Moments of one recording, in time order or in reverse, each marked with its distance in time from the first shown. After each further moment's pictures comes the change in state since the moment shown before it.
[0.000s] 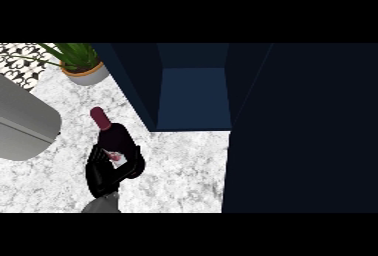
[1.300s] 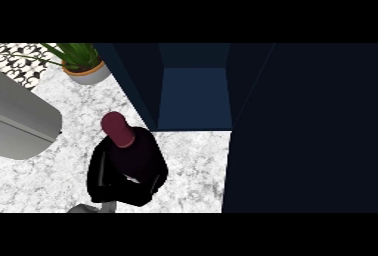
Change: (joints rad) left arm 0.061 0.155 -0.309 -0.694 -0.208 -0.054 0.417; right arm 0.013 0.012 -0.036 0.005 -0.005 0.031 -0.017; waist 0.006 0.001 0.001
